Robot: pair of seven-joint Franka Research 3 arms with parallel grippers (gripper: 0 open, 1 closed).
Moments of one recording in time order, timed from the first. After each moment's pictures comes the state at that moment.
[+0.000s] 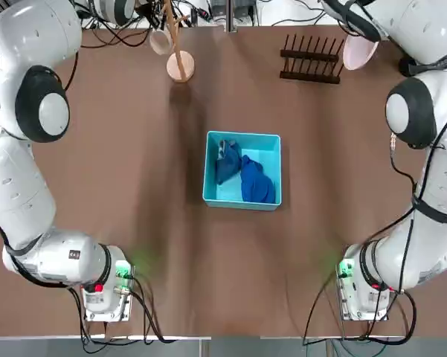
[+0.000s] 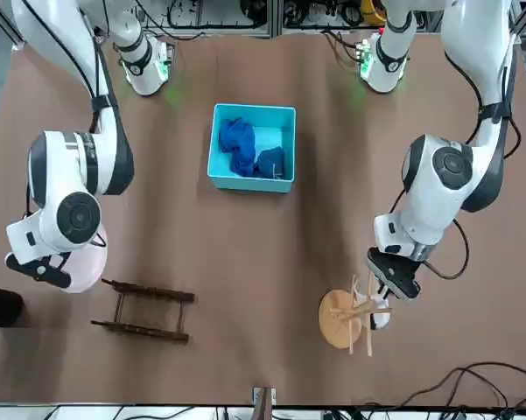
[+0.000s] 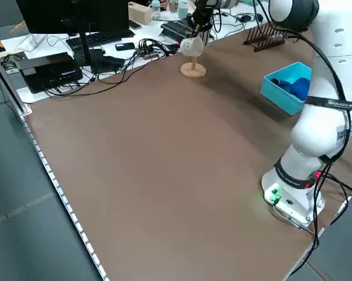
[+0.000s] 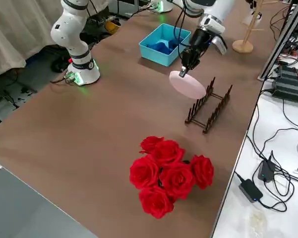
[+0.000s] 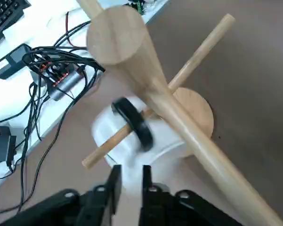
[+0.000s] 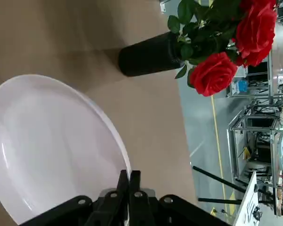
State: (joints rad) left arm -0.12 0.47 -0.19 -1.58 0.18 2.40 0.43; right arm 0.34 0.54 -0.16 -1.31 -0.71 1.50 0.55
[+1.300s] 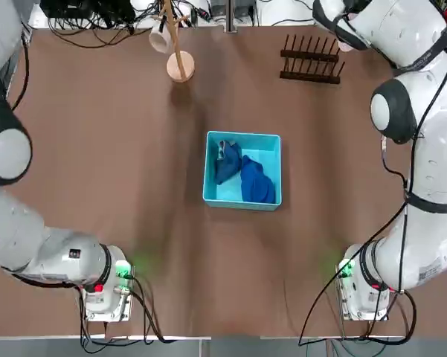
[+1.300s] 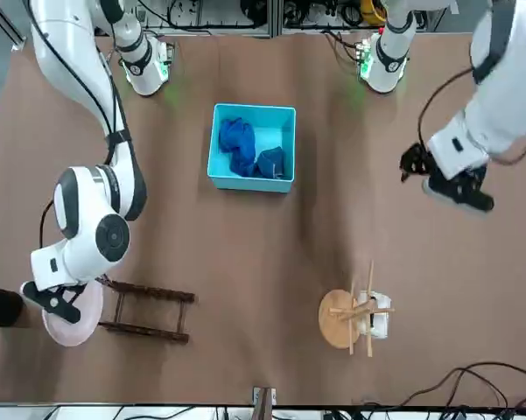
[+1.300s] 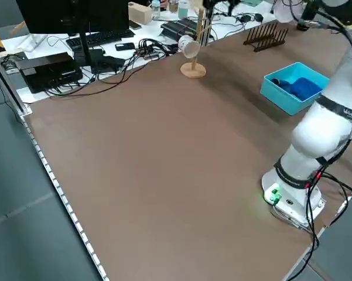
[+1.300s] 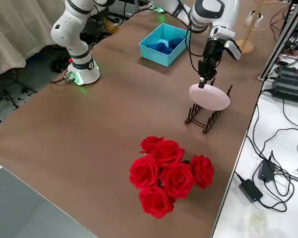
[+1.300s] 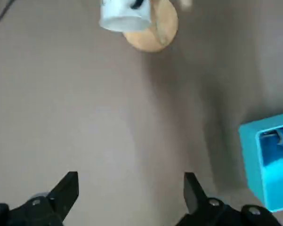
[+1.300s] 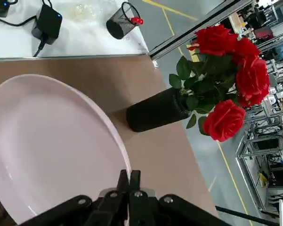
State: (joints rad) left arm -0.11 0.07 -0.17 -1.63 -0.05 1.68 0.04; right arm 0.34 0.68 -0.16 -1.22 -0.84 1.70 0.78
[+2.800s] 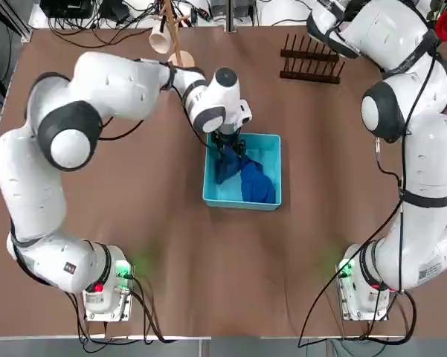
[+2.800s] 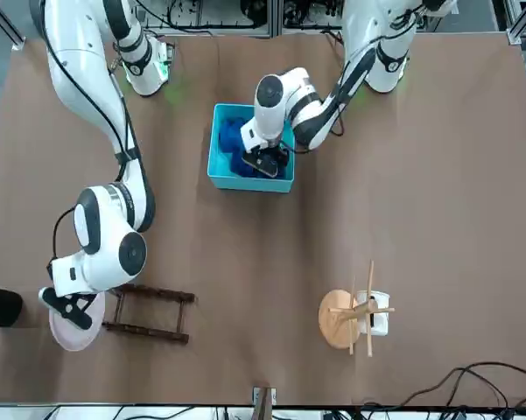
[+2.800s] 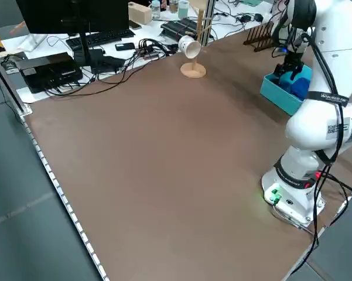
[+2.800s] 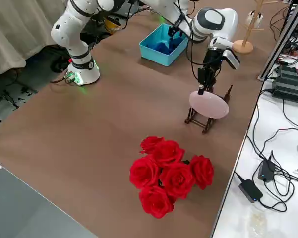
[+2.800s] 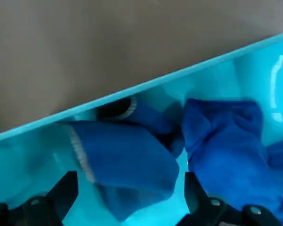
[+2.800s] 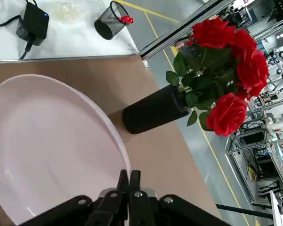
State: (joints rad) left arm -0.42 0.60 -0.59 -1.87 0.33 2.32 -0.77; right arm 0.35 0.76 -0.16 -1.18 -0.89 1.66 0.88
